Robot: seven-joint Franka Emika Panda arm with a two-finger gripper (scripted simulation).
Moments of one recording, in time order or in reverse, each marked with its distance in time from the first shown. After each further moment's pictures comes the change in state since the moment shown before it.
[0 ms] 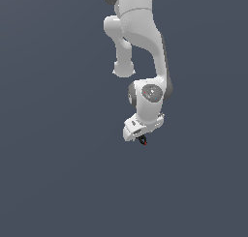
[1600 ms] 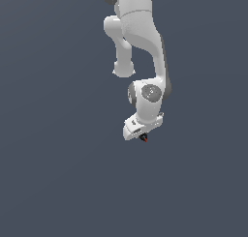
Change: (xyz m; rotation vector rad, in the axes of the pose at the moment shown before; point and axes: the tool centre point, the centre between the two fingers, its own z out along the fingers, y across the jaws) arm -0.007 -0.004 0.007 0.000 -0.001 -0.004
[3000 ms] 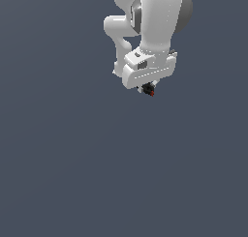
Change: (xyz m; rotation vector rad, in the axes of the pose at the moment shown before) arm -0.066 -0.031 -0.243 0.000 0.002 -0.001
